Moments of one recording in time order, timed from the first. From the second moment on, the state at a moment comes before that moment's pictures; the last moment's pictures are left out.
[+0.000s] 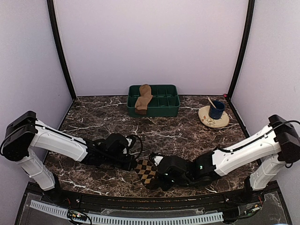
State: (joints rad) left arm -1.01 1.59 0.69 0.01 -0.02 -0.64; right arm 1.41 1.59 0.84 -0.13 0.32 0.62
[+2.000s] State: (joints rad) left arm -0.84 1.35 0.86 -0.01 0.26 -0.52; right arm 1.40 1.52 1.07 -0.35 0.47 0.55
